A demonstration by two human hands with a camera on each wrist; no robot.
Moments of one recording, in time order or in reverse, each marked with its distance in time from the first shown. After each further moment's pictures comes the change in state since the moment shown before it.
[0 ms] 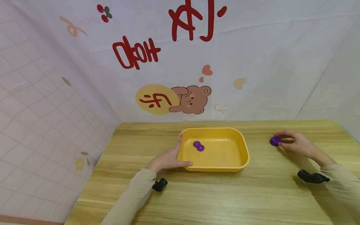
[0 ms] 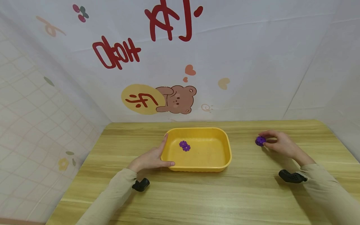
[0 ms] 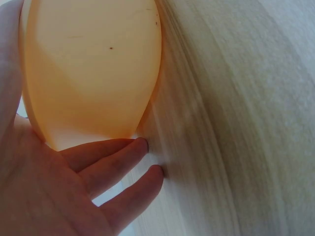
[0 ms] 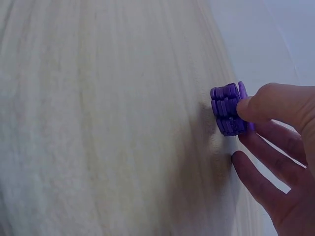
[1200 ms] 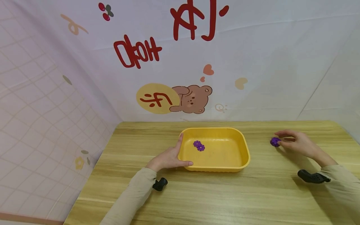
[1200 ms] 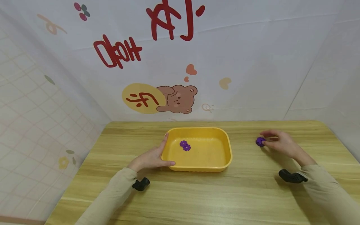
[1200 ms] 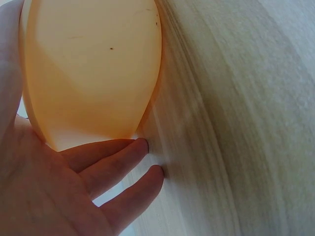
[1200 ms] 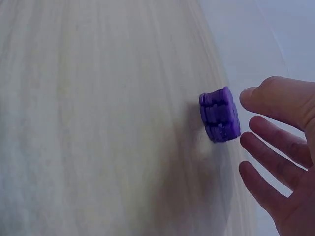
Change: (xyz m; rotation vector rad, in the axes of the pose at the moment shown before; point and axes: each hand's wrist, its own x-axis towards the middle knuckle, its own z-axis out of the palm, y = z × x) left_hand 0.000 0.000 0.000 -0.014 -0.007 -0.009; right_hand 0.002 -0.003 0.000 -0.026 0.047 0.038
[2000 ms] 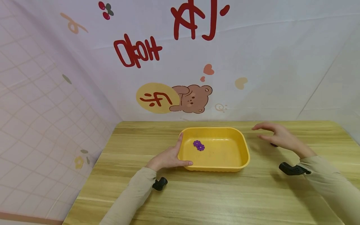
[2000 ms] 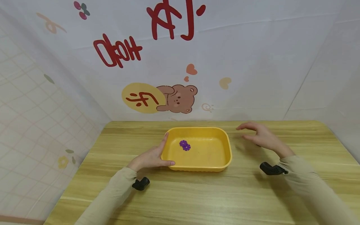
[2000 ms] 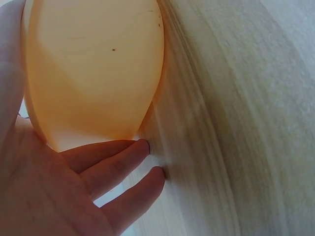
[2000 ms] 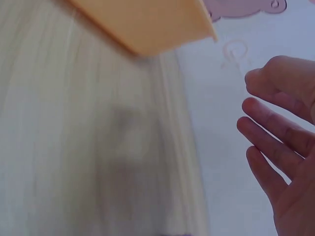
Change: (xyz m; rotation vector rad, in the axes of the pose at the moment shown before) left_hand 0.000 0.000 0.000 -0.001 0.003 0.009; right_hand 0.050 -0.062 0.025 -0.123 -0.094 -0.089
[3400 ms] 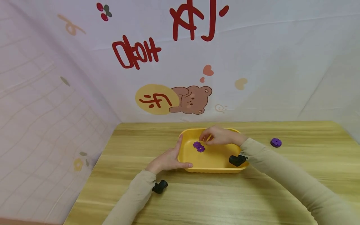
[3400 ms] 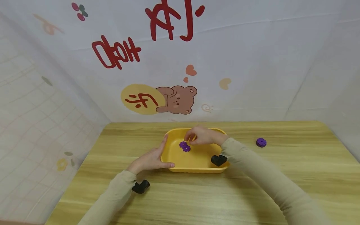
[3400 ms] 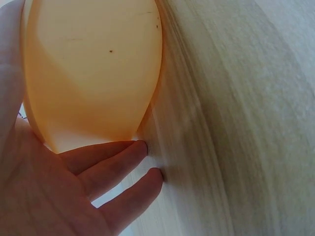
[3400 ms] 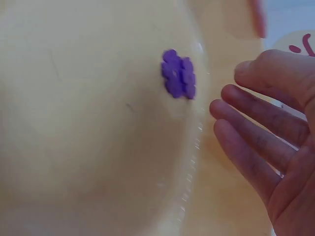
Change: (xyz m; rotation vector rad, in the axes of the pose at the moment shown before) left_hand 0.000 -0.001 0.001 -0.020 0.020 0.029; right_hand 0.129 -0.083 0.111 0.108 -0.525 -0.195
